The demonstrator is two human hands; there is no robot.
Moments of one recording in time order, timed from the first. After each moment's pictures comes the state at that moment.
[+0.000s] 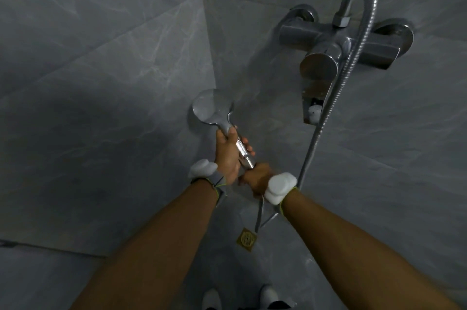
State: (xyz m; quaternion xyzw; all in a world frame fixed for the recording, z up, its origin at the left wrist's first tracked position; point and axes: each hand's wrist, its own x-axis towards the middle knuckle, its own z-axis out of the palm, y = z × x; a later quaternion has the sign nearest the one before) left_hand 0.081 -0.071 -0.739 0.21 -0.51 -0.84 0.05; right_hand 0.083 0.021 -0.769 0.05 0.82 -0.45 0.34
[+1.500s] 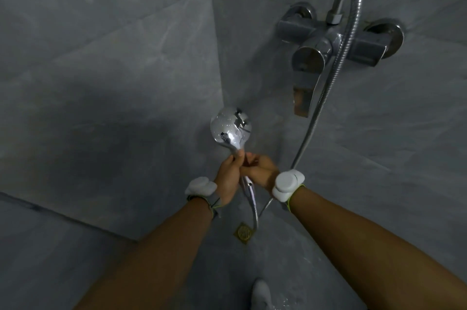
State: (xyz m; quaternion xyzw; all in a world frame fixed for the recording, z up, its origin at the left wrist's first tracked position) left_hand 0.144 -0.047 -0.762 0.24 -0.55 -0.80 -0.04; right_hand 0.105 0.046 -0.758 -0.03 0.76 -0.59 0.27
